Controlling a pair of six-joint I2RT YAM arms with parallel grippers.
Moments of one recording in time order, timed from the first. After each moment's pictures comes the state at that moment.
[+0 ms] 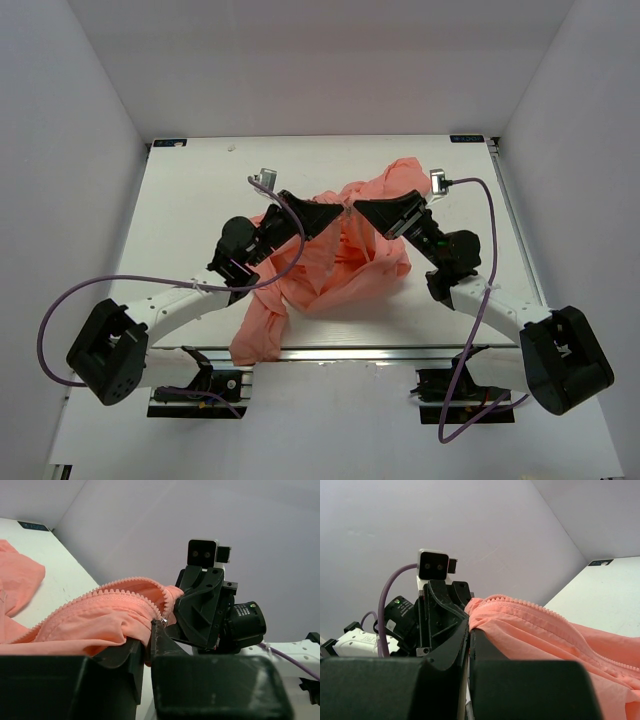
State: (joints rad) left arm -0.70 1.26 0.69 0.87 0.23 -0.85; right arm 0.49 1.21 0.52 1.22 -0.43 1.02
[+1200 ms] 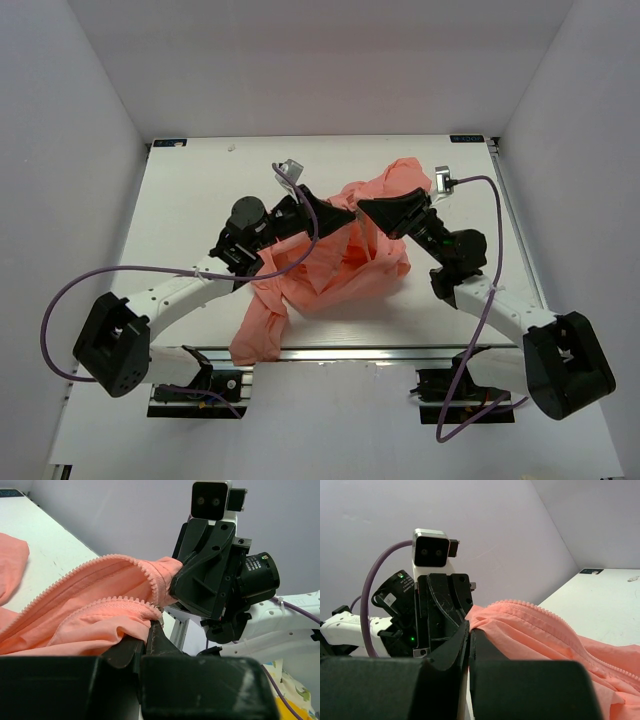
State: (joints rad) left arm -0.68 1.32 0.85 0.64 0.48 -0.69; right arm 0.46 1.19 0.53 1.22 -0.50 0.96
